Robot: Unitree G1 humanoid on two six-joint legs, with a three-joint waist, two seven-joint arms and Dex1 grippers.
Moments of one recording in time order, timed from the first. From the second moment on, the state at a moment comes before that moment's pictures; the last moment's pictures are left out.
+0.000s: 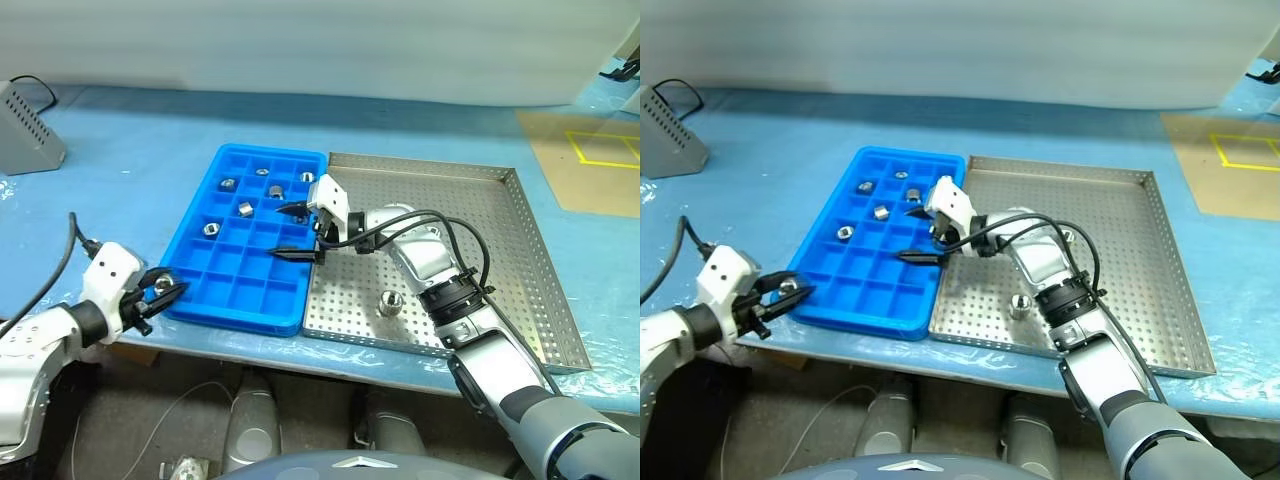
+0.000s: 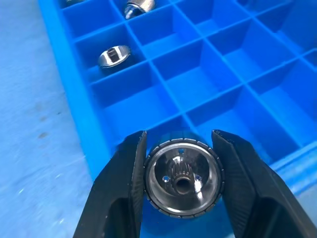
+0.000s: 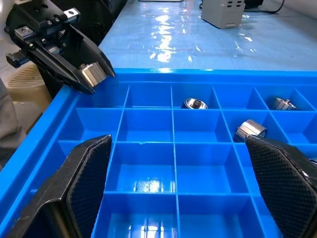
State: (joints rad) left arm 0.18 0.69 0.38 -0.49 -0.33 0.65 -0.79; right arm -0.76 -0.22 0.33 0.29 0.18 0.27 1.02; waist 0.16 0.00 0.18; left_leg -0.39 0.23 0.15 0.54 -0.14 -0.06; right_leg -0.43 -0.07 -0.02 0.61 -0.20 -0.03
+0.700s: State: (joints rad) left arm 0.16 0.74 0.36 -0.43 -0.36 0.62 -0.76; right arm -0.74 -0.24 0.33 0.29 0.15 0.26 1.00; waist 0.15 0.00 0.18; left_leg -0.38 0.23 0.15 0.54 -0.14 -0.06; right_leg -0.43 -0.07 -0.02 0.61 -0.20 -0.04
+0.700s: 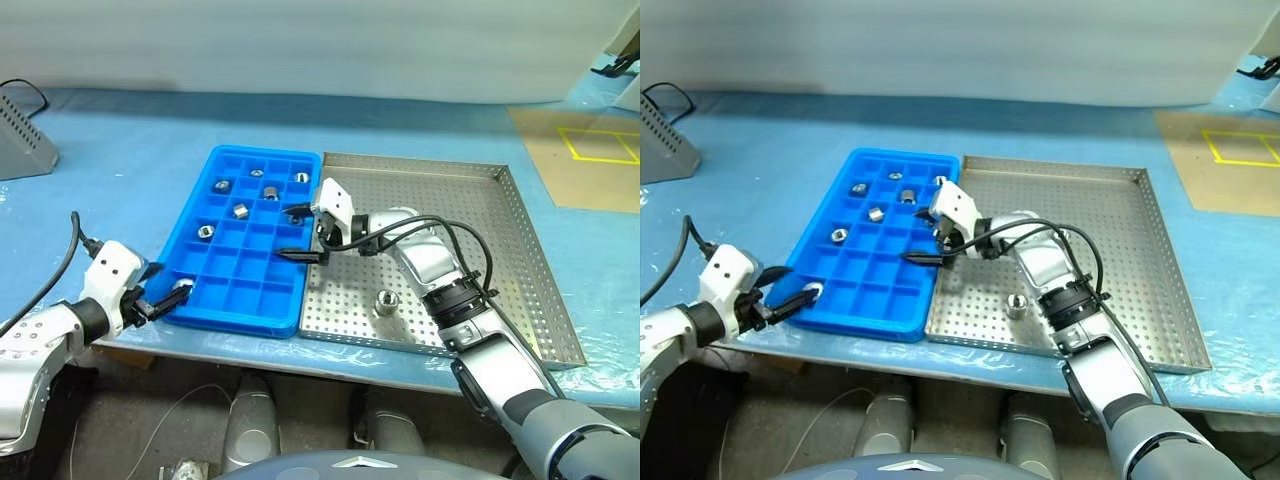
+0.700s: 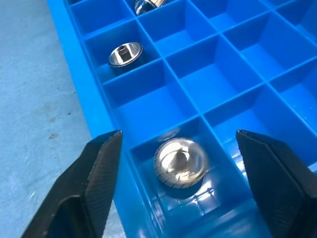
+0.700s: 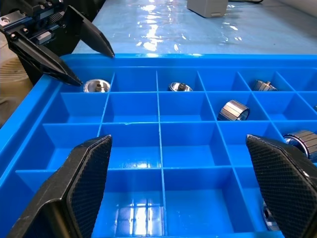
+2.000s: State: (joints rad) left arm -0.90 0.21 -0.47 0.69 -0.06 0.09 -1.39; right arm 0.04 -0.58 -0.20 -0.67 0.44 0.86 0.61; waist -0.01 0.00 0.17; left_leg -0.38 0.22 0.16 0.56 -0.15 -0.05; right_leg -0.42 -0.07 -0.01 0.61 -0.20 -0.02
